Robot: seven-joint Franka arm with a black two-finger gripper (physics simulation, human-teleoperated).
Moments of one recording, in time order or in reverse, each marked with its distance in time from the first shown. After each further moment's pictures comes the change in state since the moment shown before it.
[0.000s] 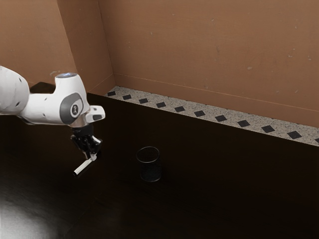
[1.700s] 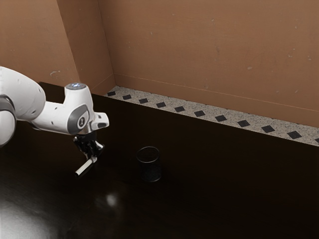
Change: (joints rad) arm 0.049 0.163 -0.032 0.068 0.094 0.152 -0.073
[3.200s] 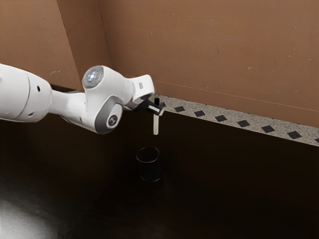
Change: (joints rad) arm -0.112 -0.198 -0.259 -0.049 0.000 0.622 -0.063
